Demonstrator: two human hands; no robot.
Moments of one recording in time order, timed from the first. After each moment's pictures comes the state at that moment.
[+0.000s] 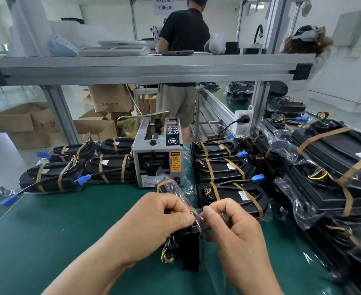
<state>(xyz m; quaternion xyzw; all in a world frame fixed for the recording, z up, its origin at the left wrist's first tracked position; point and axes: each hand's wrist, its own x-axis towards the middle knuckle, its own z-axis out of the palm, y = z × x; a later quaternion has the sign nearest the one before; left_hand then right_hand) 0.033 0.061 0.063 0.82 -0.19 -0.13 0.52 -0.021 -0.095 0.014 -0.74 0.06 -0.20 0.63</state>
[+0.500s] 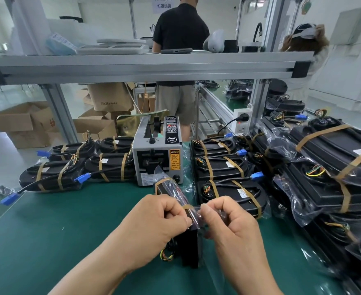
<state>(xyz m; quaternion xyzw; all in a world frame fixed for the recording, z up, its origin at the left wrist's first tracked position) 0.028 0.063 0.053 0.85 -0.18 -0.10 0.49 -0.023 -0.094 0.014 -0.74 0.05 -0.19 0.64</state>
